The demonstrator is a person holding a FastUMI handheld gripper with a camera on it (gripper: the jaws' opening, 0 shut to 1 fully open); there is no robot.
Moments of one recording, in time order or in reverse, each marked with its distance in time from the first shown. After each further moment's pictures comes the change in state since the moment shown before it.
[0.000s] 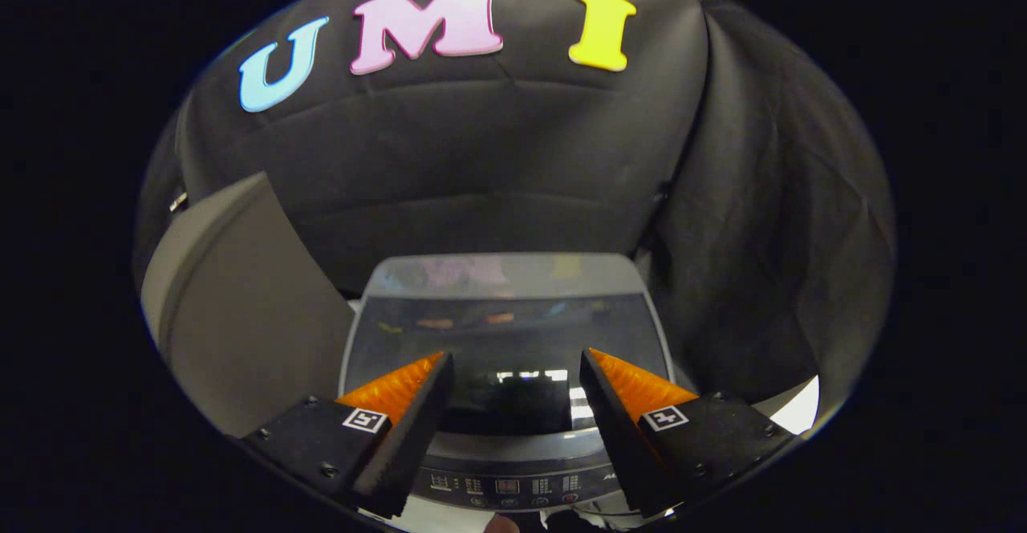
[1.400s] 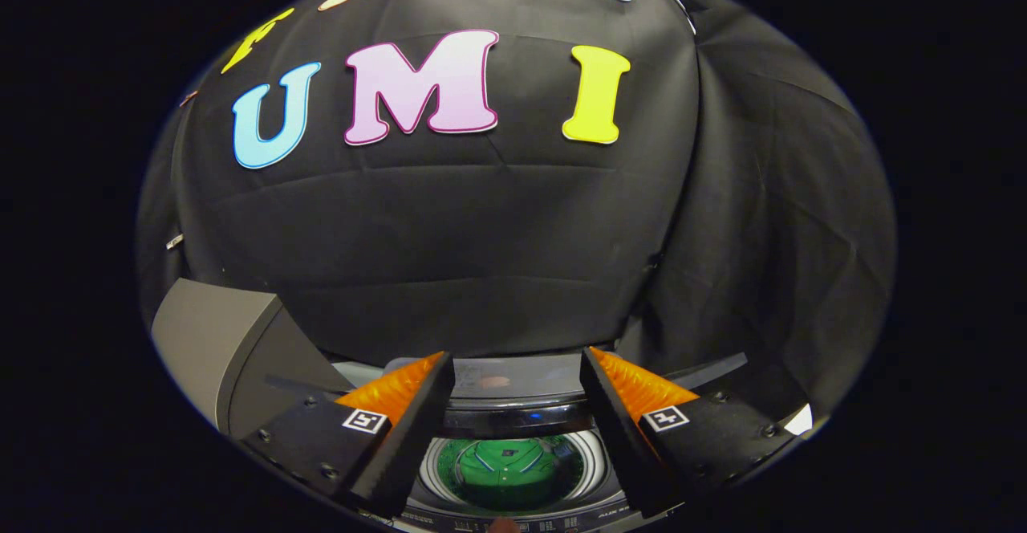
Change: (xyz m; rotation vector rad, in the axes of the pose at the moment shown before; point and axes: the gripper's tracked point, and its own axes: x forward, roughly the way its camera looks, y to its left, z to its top) arm 0.000 0.004 0.088 0.020 -0.171 -0.025
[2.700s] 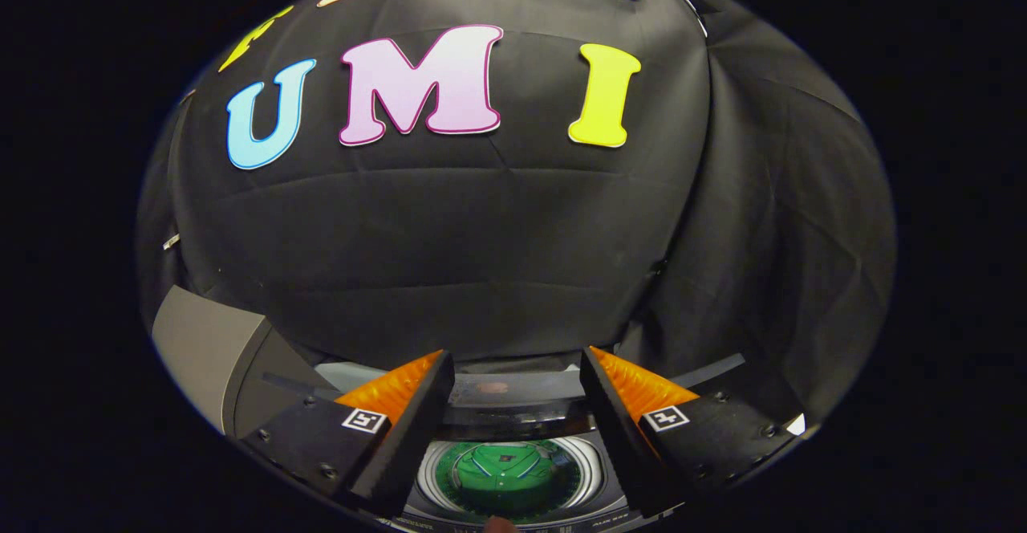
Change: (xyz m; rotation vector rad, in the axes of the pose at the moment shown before) arm 0.027 0.004 0.025 -0.006 0.011 -0.005
